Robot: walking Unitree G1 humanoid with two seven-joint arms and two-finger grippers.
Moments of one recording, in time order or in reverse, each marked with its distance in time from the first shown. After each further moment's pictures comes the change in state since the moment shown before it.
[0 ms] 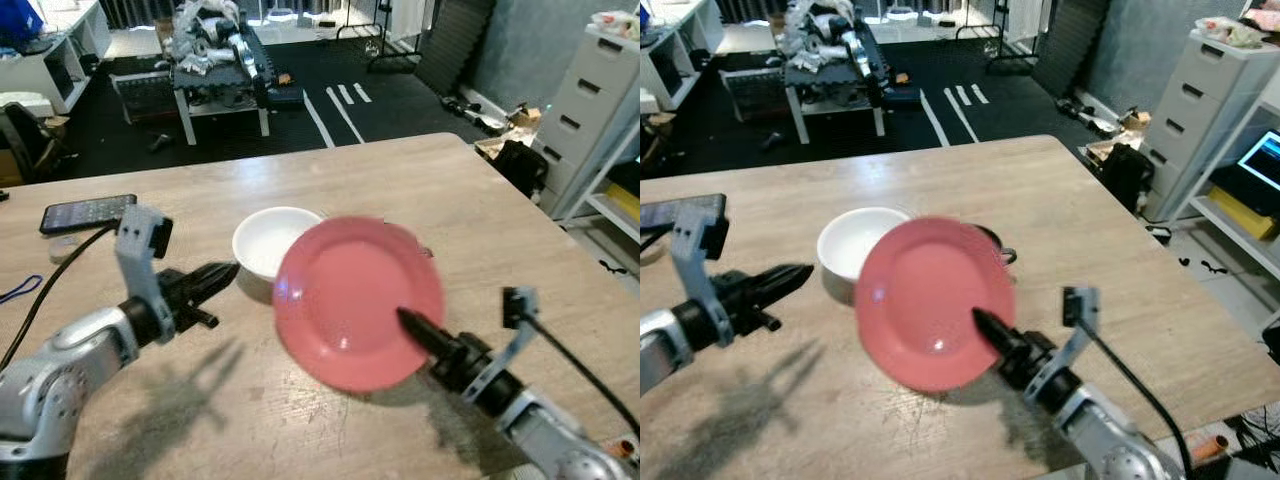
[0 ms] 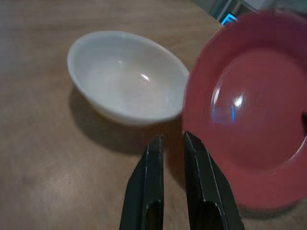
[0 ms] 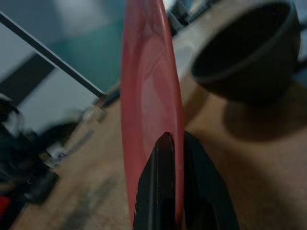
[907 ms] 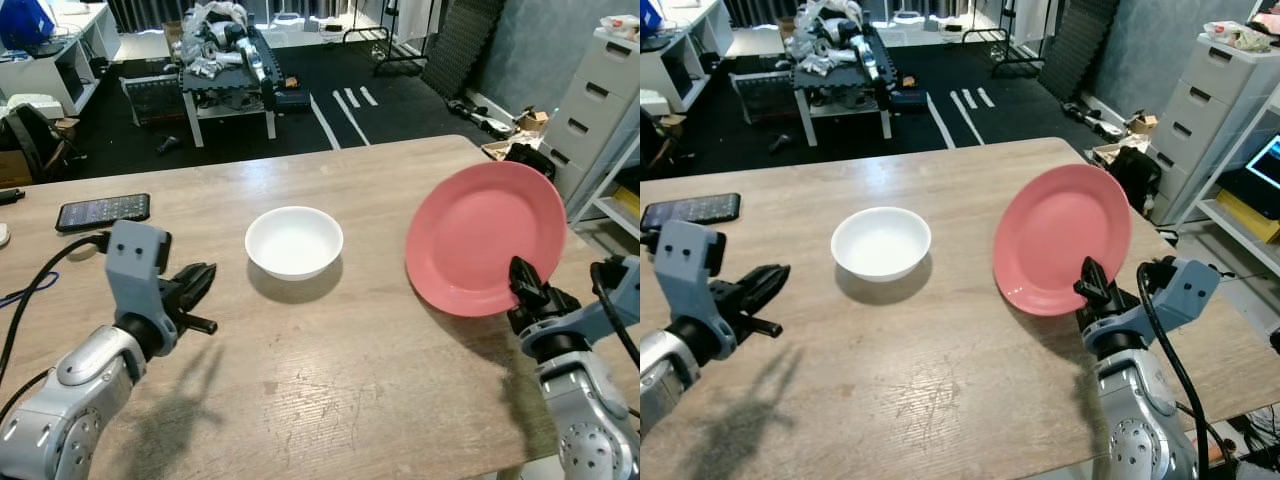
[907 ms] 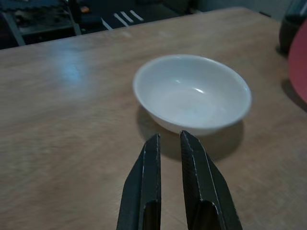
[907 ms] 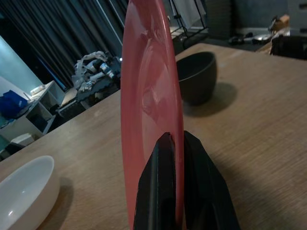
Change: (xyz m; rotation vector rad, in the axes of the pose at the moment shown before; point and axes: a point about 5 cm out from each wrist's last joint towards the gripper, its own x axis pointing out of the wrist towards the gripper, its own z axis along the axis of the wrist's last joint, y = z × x) left arm 0.010 -0.017 -0.006 0.244 -0.093 0.305; right arm -0.005 -0.032 0.052 -0.309 -0.406 -0.589
